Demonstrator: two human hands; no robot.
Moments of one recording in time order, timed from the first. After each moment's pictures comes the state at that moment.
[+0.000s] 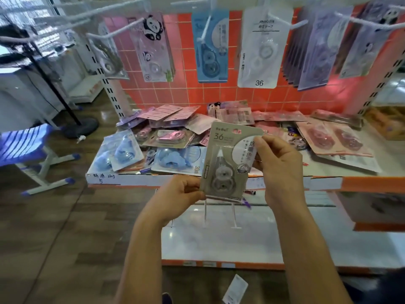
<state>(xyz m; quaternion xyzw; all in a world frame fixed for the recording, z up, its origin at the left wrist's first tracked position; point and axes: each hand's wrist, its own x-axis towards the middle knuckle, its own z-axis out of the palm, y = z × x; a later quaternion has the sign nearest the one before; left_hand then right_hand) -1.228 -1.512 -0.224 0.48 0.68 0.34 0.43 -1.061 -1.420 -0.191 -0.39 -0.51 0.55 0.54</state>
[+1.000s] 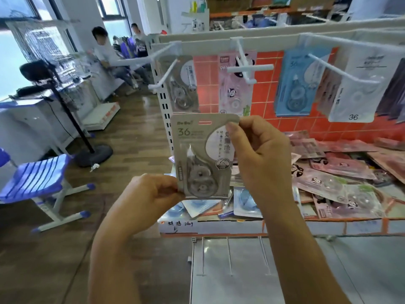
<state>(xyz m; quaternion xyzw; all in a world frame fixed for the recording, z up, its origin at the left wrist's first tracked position) -1.485 -1.566 -0.154 0.59 0.72 0.32 0.20 -1.317 -1.469 -0.126 -0.28 -0.68 0.35 0.59</state>
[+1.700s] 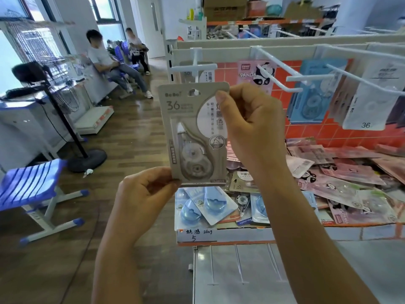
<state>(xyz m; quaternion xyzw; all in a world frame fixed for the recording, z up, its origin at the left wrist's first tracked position) -1.529 -1.581 -0.157 0.51 0.65 0.55 0.16 -1.388 -1.468 -0.088 -0.28 -0.71 0.28 0.59</state>
